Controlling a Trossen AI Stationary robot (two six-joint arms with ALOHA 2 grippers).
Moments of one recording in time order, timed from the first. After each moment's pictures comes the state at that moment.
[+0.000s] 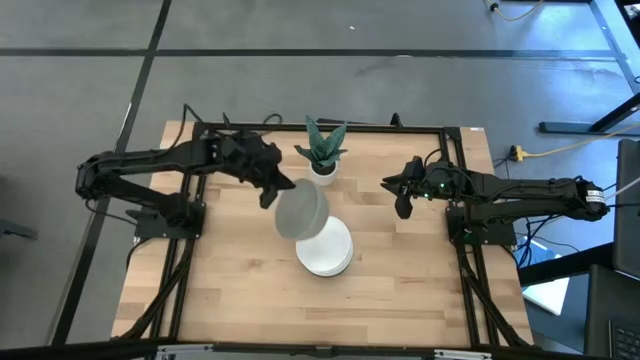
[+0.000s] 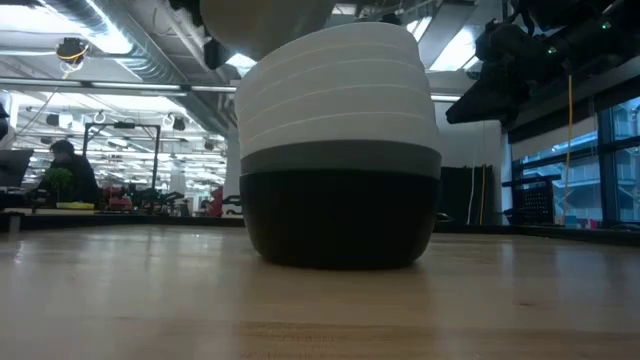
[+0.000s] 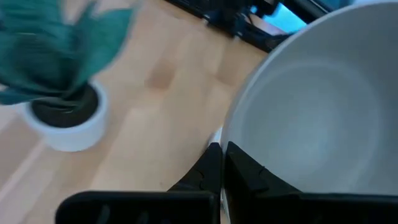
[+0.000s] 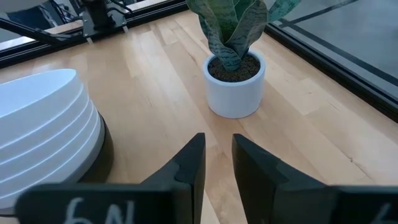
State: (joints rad) left arm 0.21 1.15 1.06 -0.50 0.20 -0.33; right arm -0.16 0.79 0.46 -0.12 0.16 0.23
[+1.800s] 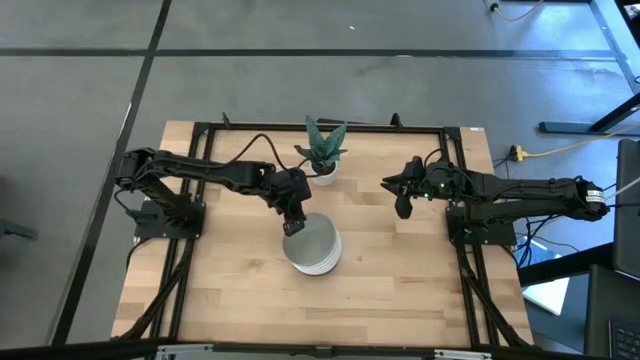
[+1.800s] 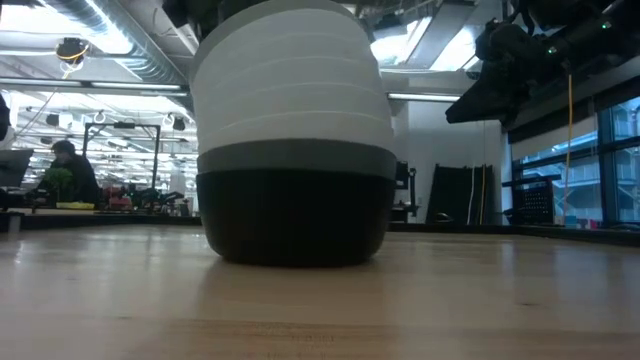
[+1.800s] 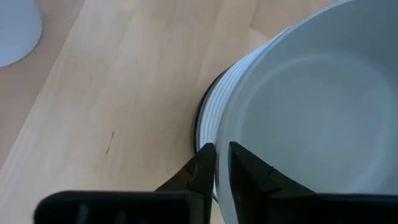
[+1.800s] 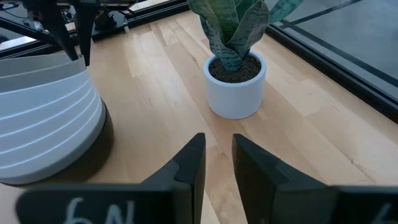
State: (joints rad) left arm 0.07 1.54 1.10 -0.55 0.18 -0.39; right arm -0.16 0.79 0.46 -0.12 0.15 0.23
